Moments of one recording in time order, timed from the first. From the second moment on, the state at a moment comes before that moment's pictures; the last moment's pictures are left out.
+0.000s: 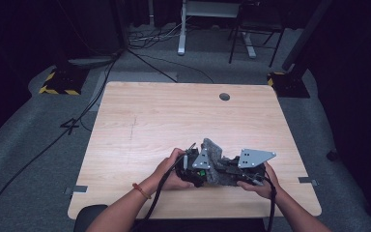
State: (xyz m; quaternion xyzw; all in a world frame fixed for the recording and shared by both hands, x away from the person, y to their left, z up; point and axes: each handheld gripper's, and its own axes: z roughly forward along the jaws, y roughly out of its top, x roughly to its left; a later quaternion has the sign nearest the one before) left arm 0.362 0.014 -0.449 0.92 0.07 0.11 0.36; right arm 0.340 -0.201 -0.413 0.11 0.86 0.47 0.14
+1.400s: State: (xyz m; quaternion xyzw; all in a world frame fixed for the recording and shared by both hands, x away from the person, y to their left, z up) left arm 0.357 0.033 -0.426 0.90 0.07 0.12 0.41; right arm 0.358 -0.213 -0.423 0.15 0.87 0.44 0.16
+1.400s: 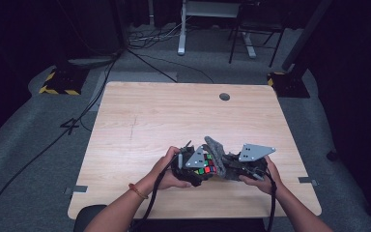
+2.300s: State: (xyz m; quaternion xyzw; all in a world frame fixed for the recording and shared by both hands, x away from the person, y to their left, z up) left arm 0.352 0.021 -0.437 0.92 0.05 0.11 0.38; right arm 0.346 -0.205 -0.411 0.12 0.87 0.45 0.17
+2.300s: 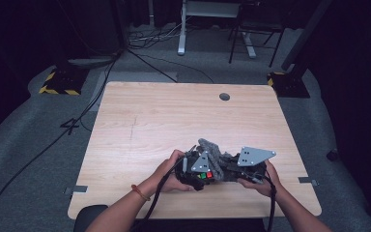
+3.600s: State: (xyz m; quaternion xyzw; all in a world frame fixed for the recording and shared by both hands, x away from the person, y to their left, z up) left arm 0.356 0.039 -0.423 0.89 0.07 0.12 0.43; right arm 0.356 -0.213 -0.426 0.14 0.86 0.48 0.10
